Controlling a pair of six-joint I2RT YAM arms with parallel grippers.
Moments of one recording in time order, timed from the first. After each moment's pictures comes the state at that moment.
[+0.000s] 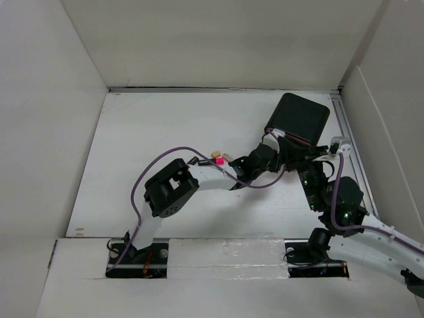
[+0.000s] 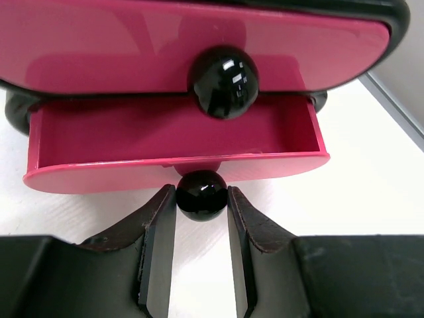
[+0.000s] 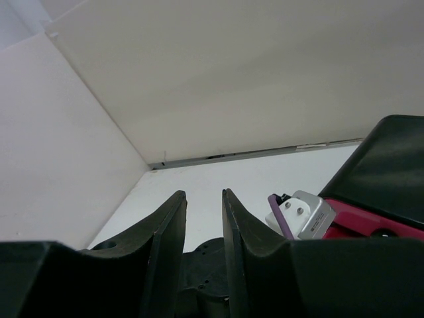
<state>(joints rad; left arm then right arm) -1.07 2.09 1.41 0.38 -0.25 -0.38 1.00 0.60 0.67 0.32 0.71 0.20</state>
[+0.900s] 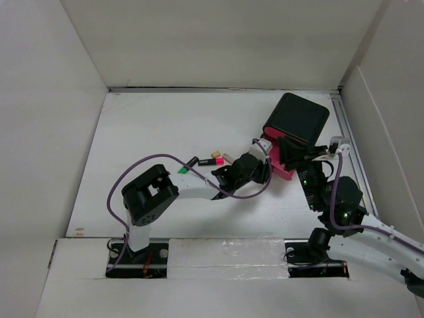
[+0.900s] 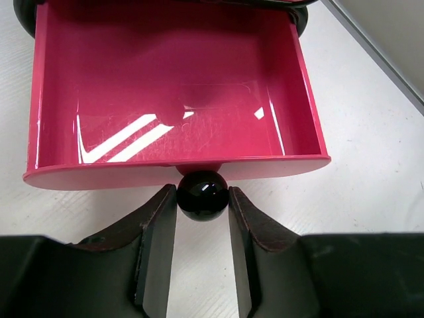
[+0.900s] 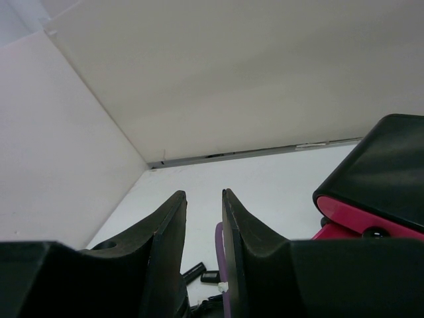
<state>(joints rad) -1.08 1.86 1.09 0.42 -0.19 -0.40 1.00 0.61 0.67 0.32 0.71 0.20</state>
